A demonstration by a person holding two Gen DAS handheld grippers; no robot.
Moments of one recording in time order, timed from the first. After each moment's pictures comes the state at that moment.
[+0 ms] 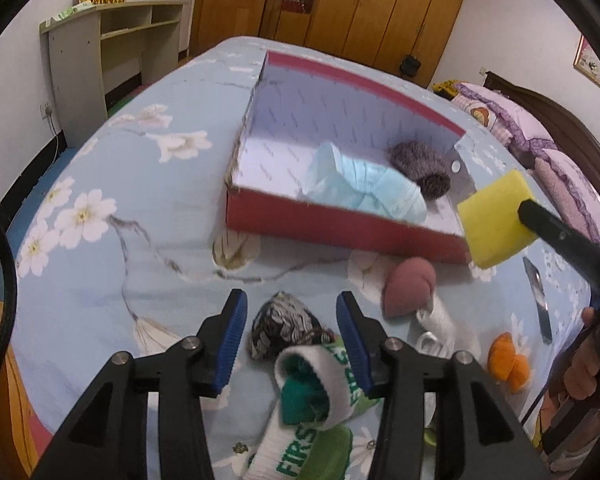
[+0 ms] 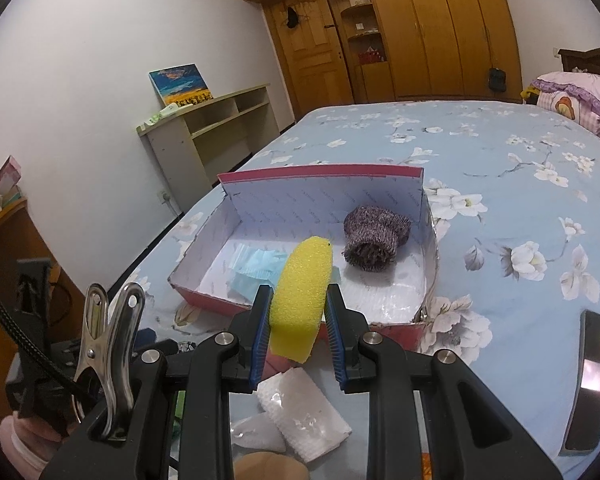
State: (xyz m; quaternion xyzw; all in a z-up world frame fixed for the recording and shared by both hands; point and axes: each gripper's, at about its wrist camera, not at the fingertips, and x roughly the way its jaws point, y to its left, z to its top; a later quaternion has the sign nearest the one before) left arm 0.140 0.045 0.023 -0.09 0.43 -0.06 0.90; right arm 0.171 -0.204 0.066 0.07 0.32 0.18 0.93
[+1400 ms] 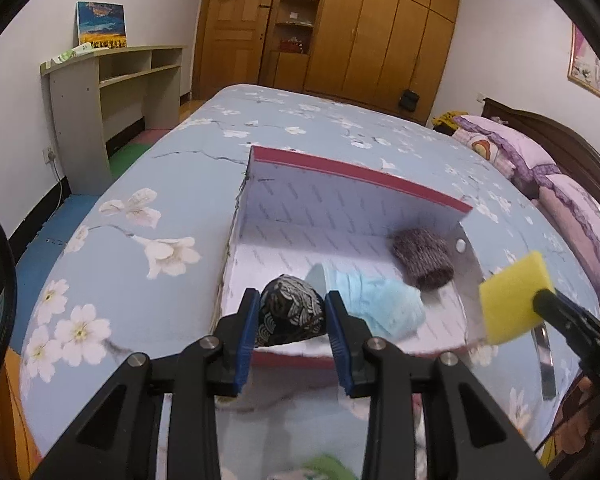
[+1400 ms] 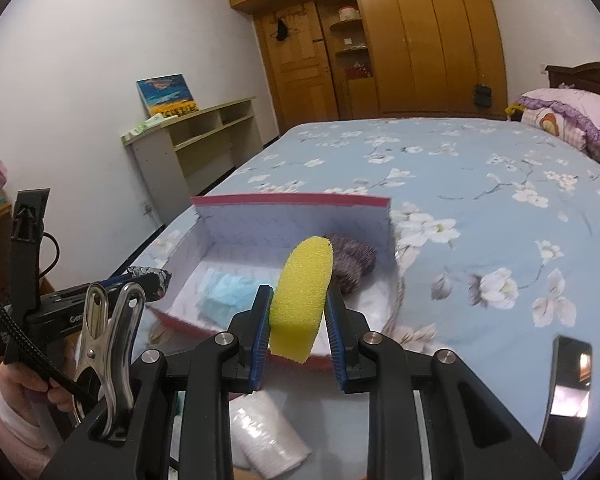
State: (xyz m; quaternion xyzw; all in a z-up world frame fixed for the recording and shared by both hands) left arm 0.205 0.037 0.071 -0.07 0.36 -0.04 0.93; right arm 0.183 -0.222 0.080 0.05 0.29 0.15 0.94
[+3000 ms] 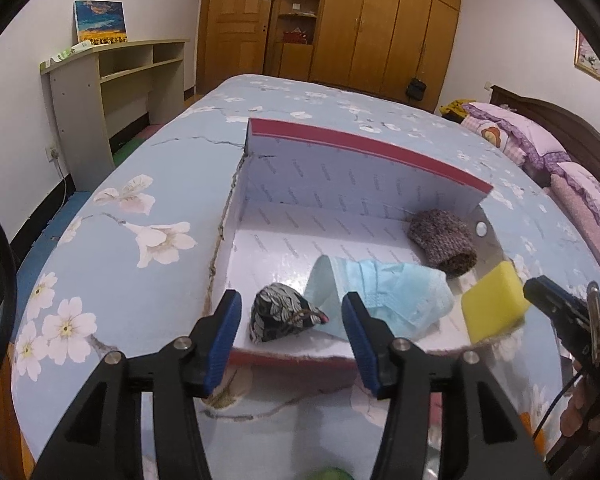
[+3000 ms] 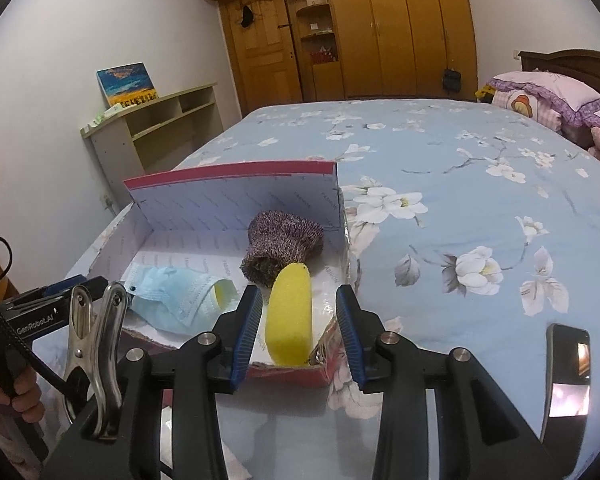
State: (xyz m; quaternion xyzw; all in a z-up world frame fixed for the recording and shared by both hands) left arm 0.214 0.029 0.047 -0.05 0.37 -0.03 0.93; right arm 0.217 -0.241 0.041 0.05 0.32 0.09 0.94
